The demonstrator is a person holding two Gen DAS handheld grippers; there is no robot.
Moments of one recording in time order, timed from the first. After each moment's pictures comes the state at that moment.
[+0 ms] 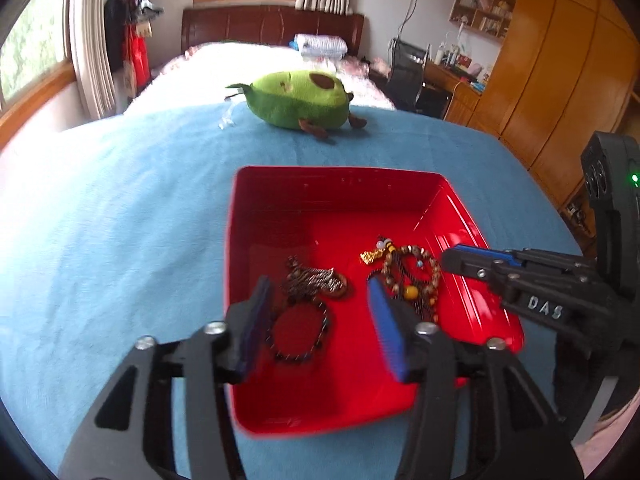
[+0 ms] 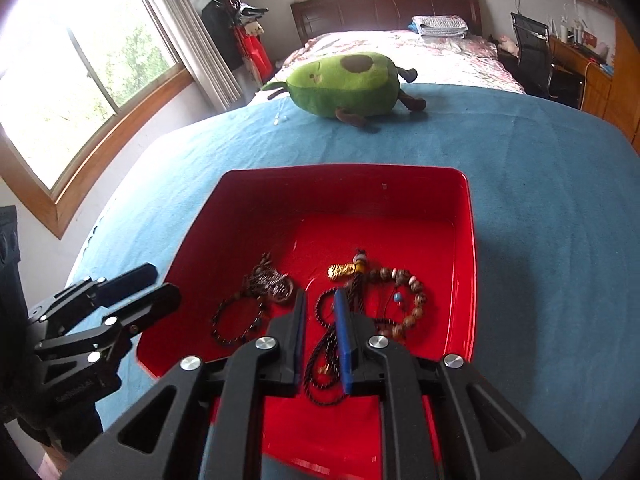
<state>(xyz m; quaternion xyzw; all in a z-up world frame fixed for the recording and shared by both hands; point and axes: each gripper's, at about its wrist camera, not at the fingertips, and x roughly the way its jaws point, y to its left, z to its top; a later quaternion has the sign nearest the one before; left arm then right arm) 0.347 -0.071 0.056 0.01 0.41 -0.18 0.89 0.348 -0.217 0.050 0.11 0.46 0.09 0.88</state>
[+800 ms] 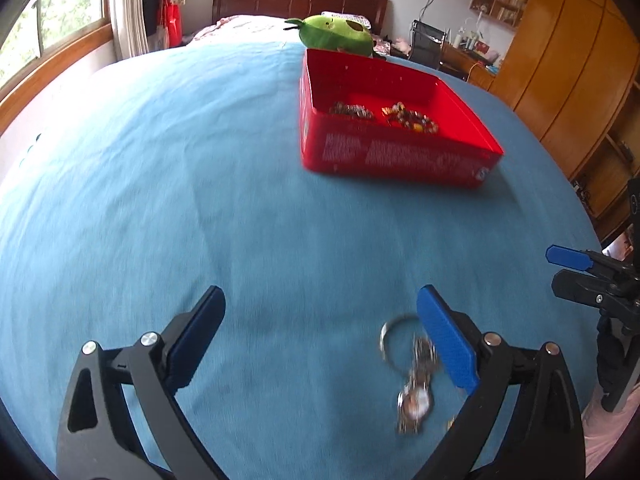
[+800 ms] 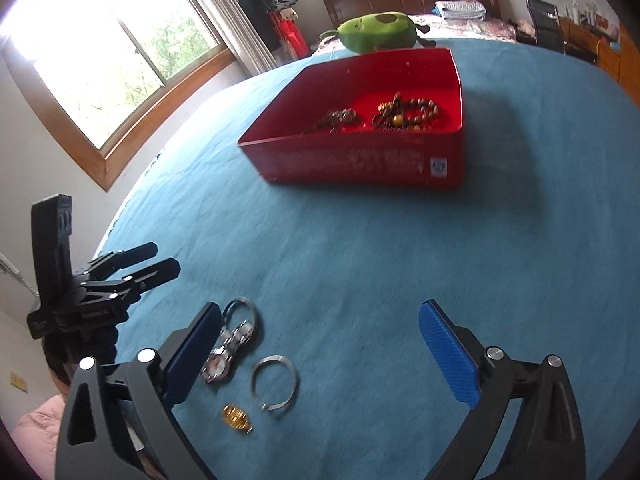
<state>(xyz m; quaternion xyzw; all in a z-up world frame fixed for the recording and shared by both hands) 0.156 0.024 0.006 -0.01 0.46 -0.14 0.87 0.127 -0.190 0.020 0.14 0.48 0.16 0.85</state>
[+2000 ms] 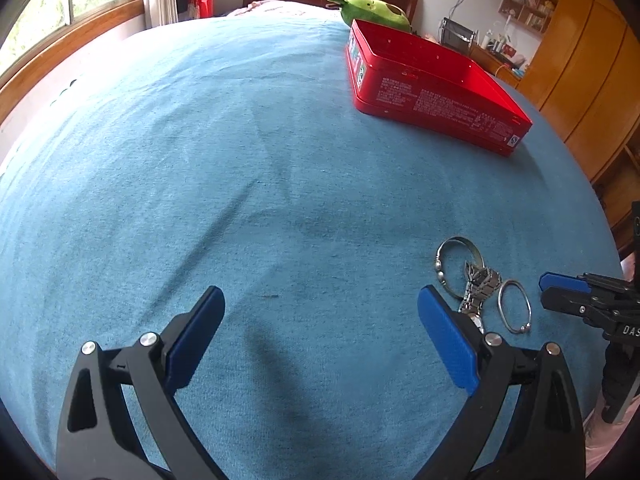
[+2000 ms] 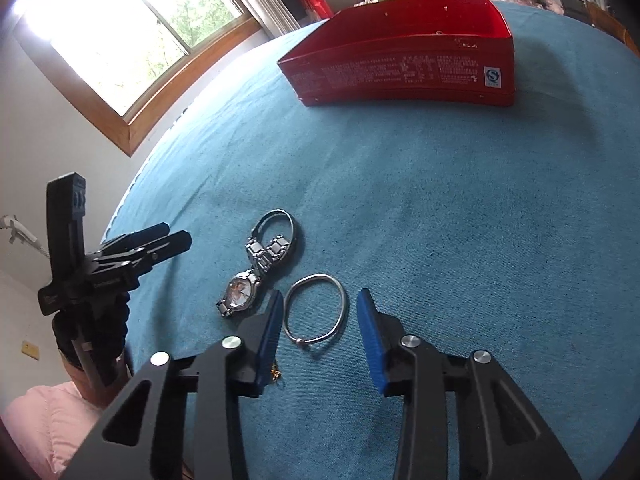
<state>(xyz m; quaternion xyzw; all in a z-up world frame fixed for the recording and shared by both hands) 0.120 0.062 -0.030 -0.03 0.48 -0.10 0.87 0.101 -0.155 -0.022 0.13 0.52 0.21 0.82</state>
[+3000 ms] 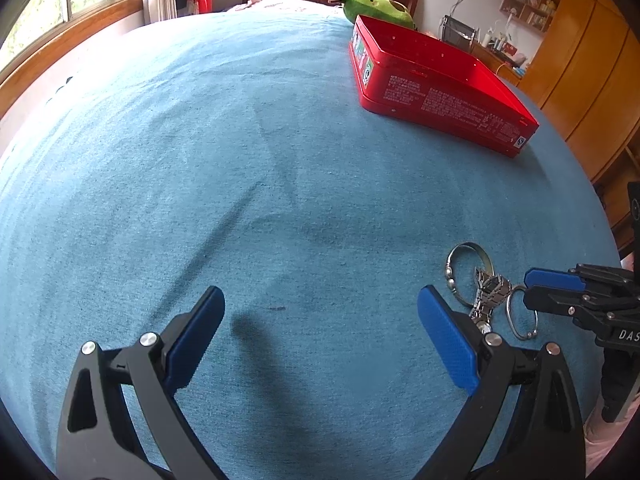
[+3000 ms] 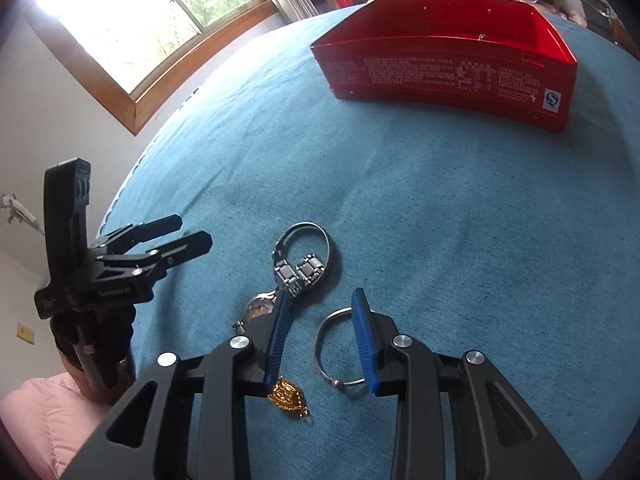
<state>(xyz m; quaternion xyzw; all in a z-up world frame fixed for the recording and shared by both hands) 0.131 0.066 -0.035 -0.03 0.49 -0.10 0.87 0.122 -0.120 -0.019 0.11 0.53 0.23 0.81</state>
